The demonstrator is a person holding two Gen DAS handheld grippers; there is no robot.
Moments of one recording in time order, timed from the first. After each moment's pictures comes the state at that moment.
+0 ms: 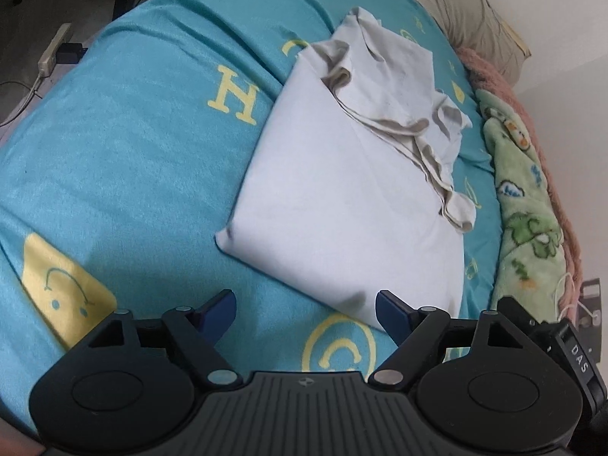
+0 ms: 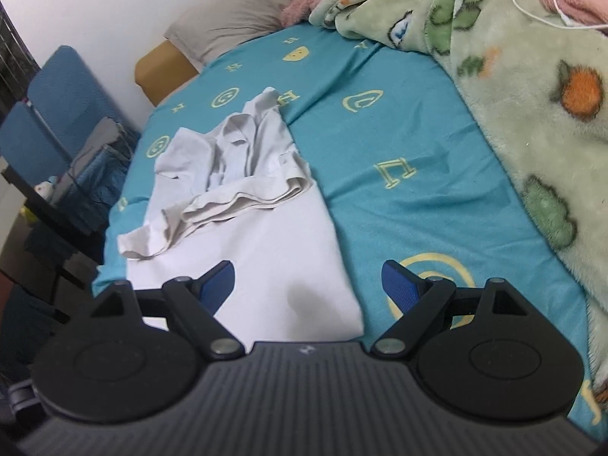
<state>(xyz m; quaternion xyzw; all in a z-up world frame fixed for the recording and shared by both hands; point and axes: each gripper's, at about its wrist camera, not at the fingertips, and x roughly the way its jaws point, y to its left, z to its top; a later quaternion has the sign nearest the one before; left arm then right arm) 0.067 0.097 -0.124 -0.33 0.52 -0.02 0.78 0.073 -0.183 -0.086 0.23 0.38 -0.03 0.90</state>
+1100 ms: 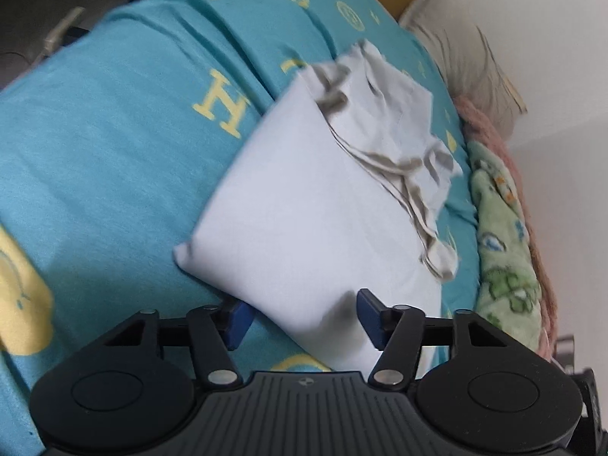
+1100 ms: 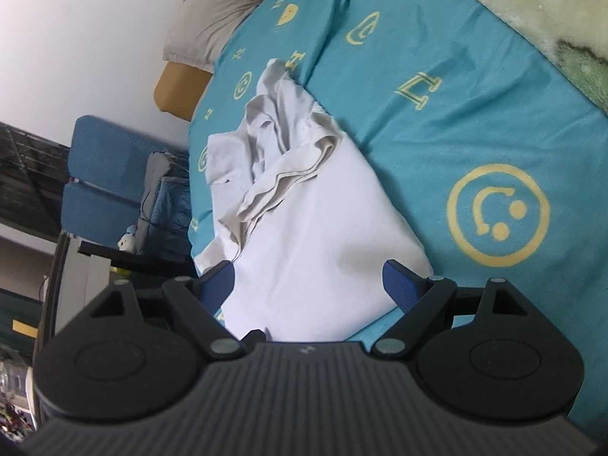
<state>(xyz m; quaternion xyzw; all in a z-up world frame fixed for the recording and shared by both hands) 0.078 0.078 -0.137 -0.41 0.46 0.01 0.79 0.080 -0.217 -0.105 0.45 0.40 0.05 0.80</state>
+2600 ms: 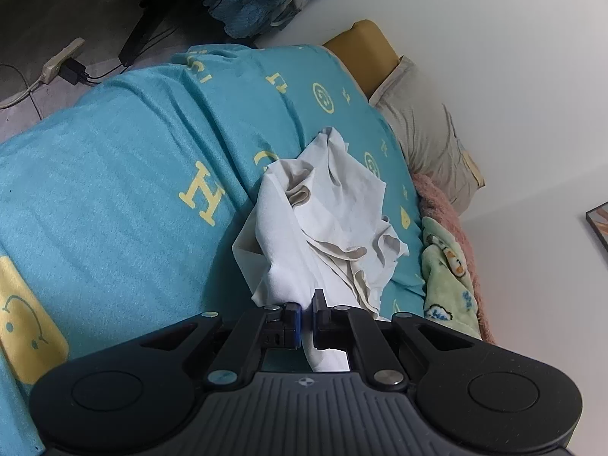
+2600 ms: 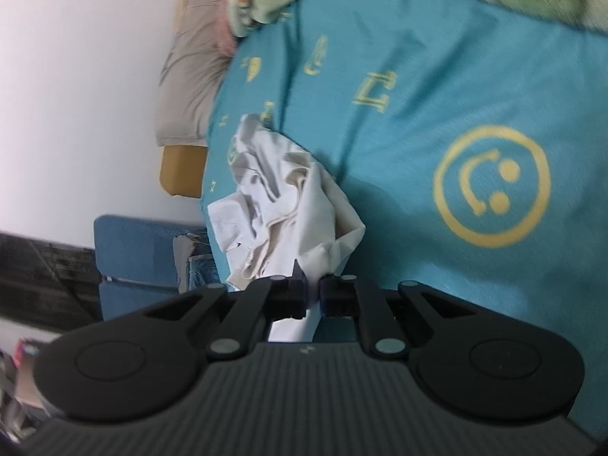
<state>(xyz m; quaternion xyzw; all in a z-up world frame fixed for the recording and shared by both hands) 0.057 0.112 -0.094 -0.46 0.34 0.00 0.82 0.062 -0.231 -0.145 0.58 0.31 0.00 0.76</state>
